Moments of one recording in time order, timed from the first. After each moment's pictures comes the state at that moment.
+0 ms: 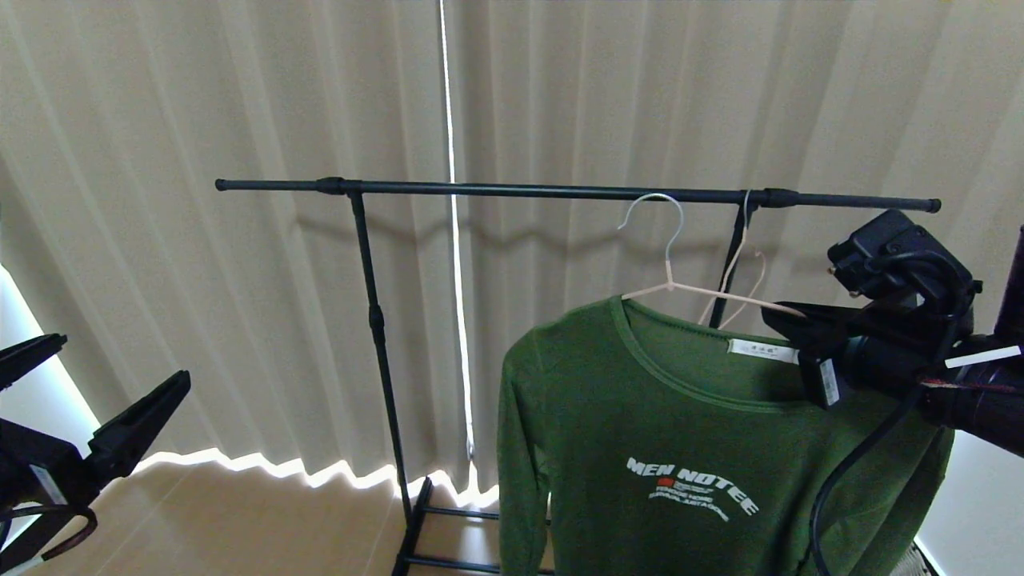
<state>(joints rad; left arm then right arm) -0.04 0.97 -0.26 -0.69 -0.06 0.30 0.40 1.39 -0.67 -0.45 -0.17 -0.31</state>
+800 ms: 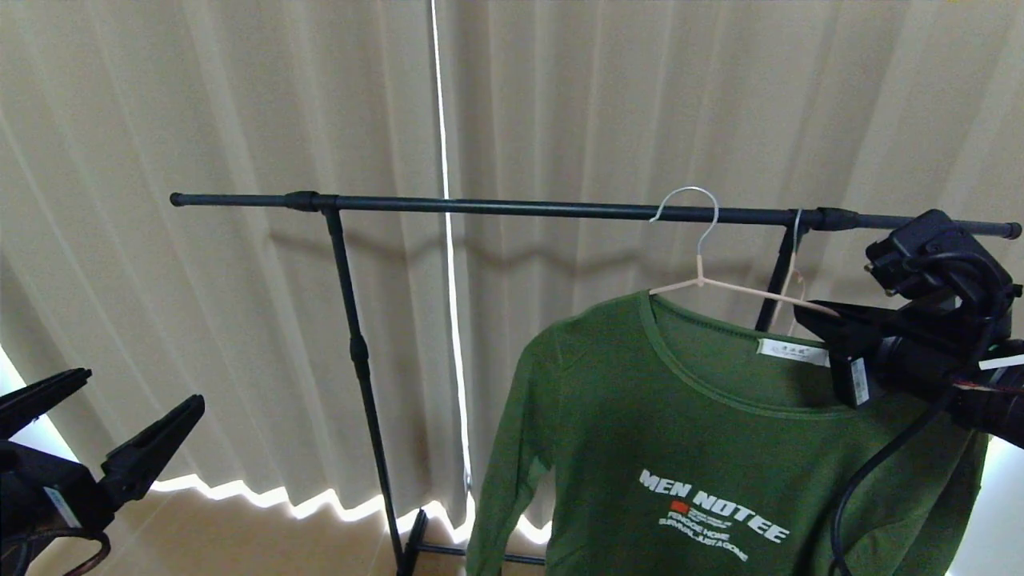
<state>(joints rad) -0.04 0.98 -0.21 -0.69 -0.08 0.18 0.34 1.35 -0.63 -0.47 -0.18 -0.31</state>
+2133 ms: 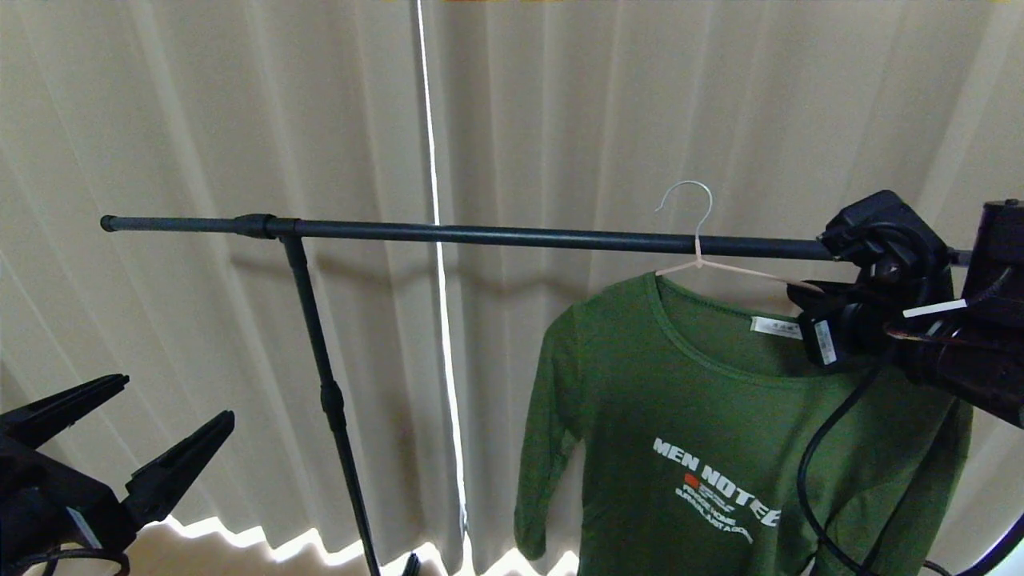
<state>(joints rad) -0.14 0.99 -0.19 -0.70 -0.08 0.19 0.29 1.49 -0.76 -0.47 -0.28 -0.31</state>
